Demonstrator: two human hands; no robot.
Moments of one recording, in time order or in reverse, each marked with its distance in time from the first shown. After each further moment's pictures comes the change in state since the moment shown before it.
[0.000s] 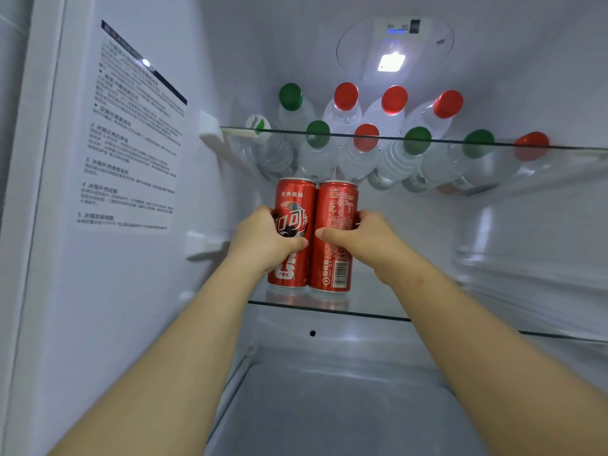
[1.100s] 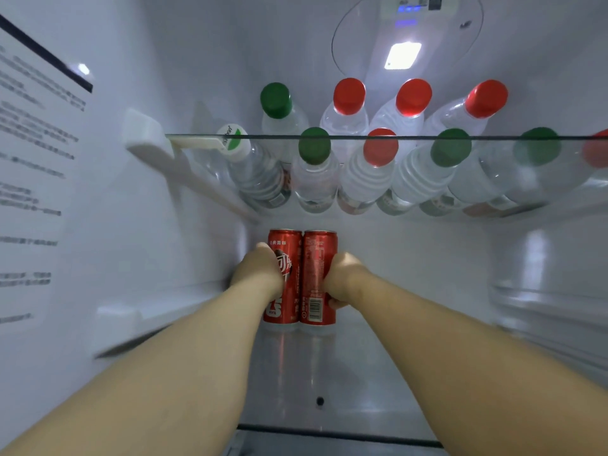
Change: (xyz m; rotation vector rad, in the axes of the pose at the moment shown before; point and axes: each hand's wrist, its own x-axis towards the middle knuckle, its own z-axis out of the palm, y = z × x) left_hand 0.126 -0.039 0.048 0.416 -0.013 -0.082; right_hand 0.127 0.041 0.040 -0.400 -0.003 0.235
